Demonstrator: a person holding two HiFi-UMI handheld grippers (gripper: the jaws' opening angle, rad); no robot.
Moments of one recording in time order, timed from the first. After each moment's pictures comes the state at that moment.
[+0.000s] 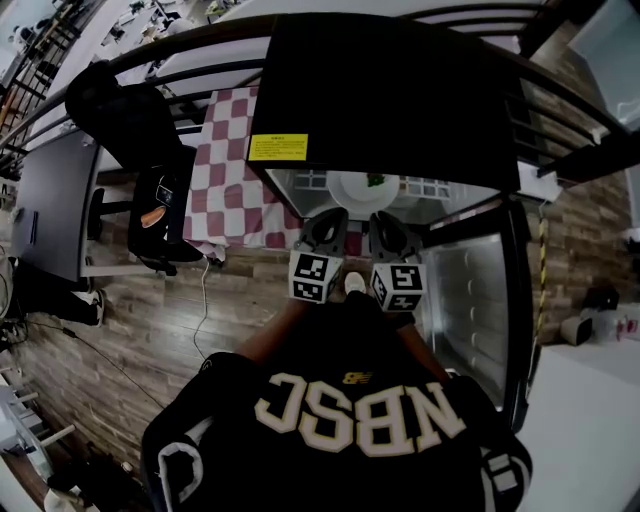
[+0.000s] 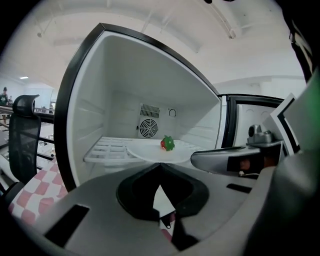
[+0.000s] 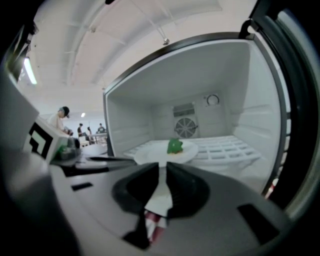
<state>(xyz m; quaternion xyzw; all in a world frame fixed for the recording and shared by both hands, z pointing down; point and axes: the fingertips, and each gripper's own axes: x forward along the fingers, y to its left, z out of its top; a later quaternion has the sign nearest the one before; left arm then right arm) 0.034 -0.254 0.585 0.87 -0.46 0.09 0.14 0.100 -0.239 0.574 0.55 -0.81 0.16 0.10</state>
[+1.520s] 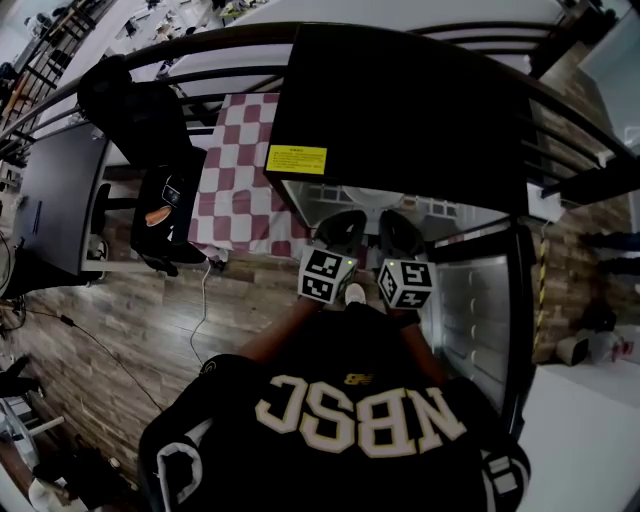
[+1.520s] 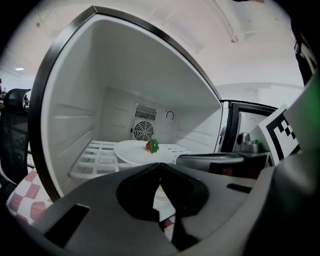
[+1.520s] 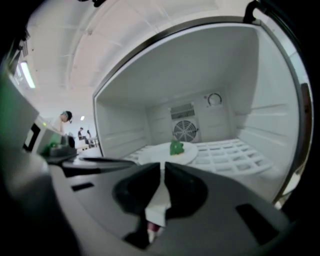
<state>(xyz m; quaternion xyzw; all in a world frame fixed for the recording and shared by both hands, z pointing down) 0.051 -0.274 0.568 0.88 -0.43 0.08 0.16 0.101 -0.275 0.565 0.55 -0.81 0.16 0.08</state>
